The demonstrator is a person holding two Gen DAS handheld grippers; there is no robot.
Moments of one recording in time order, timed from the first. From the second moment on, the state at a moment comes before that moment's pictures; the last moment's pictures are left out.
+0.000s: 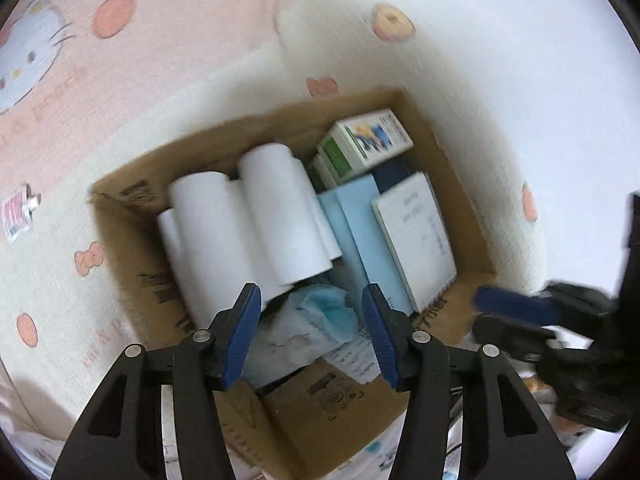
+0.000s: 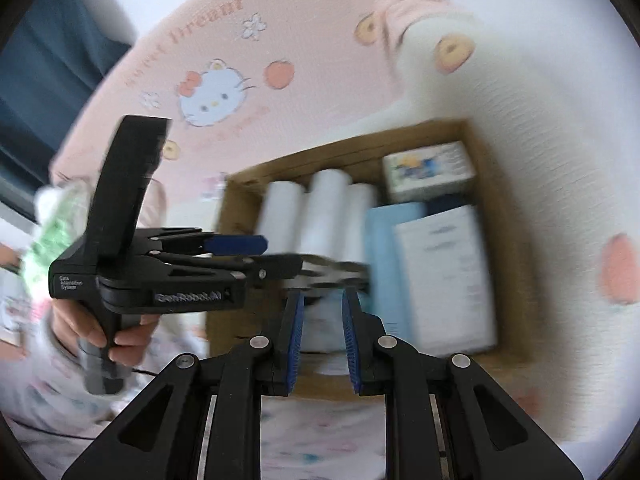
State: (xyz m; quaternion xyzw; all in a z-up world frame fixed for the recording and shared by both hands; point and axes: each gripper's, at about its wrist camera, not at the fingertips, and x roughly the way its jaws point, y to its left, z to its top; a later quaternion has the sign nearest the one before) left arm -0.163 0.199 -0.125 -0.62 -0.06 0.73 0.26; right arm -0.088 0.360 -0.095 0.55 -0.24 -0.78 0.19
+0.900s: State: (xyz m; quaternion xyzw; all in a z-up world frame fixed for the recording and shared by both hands) left arm -0.205 0.185 -0.155 -0.65 -0.08 0.73 0.20; right arm -0.160 0.316 -0.167 0.58 -0.24 -0.75 0.18
